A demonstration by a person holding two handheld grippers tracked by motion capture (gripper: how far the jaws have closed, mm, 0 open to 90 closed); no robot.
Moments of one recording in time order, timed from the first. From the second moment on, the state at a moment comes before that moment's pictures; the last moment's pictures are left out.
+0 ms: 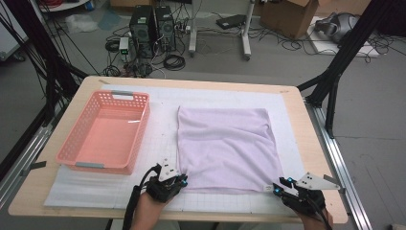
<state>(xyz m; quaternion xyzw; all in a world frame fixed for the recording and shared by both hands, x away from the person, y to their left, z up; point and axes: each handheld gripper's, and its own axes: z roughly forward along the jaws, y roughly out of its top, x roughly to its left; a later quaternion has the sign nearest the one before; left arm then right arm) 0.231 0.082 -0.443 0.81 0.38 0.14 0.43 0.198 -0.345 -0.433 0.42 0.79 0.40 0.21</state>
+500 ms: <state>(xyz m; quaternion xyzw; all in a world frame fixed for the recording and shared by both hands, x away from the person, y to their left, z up) 0.236 0.105 -0.439 0.77 0.43 0.13 0.46 0.205 -0.354 -0.436 0.47 0.77 0.38 0.22</state>
